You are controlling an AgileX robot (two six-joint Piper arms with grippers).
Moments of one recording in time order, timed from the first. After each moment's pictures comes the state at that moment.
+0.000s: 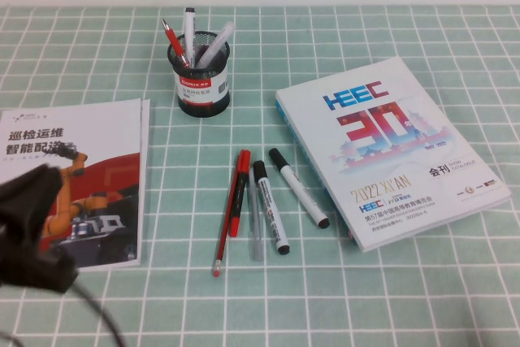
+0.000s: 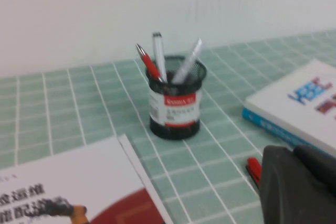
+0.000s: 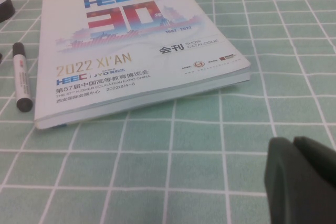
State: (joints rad) right arm 0.07 -0.02 0.03 0.15 0.34 -0.07; left arm -0.43 0.67 -0.33 -0.18 -0.12 0.20
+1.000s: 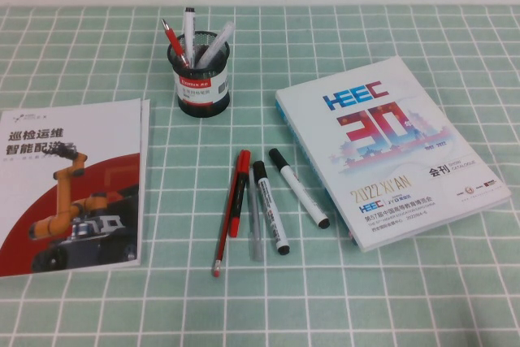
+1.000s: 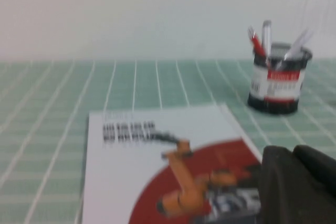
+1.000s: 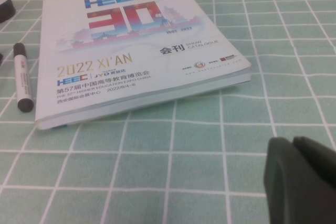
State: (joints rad) right arm 0.07 -0.02 0.03 0.15 0.34 -0.07; left arm -0.12 -0.01 0.03 -0.07 0.07 0.07
